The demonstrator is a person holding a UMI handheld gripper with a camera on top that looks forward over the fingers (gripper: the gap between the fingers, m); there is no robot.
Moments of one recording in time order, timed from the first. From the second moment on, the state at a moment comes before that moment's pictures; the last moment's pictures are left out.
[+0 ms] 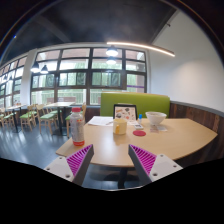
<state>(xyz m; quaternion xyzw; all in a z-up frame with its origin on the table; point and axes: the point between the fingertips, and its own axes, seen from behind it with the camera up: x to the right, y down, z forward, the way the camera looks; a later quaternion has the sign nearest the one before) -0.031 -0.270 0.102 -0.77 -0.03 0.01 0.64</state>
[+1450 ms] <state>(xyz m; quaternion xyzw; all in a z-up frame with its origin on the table) -0.195 0.039 0.118 -0.75 0.11 0.31 0.58</state>
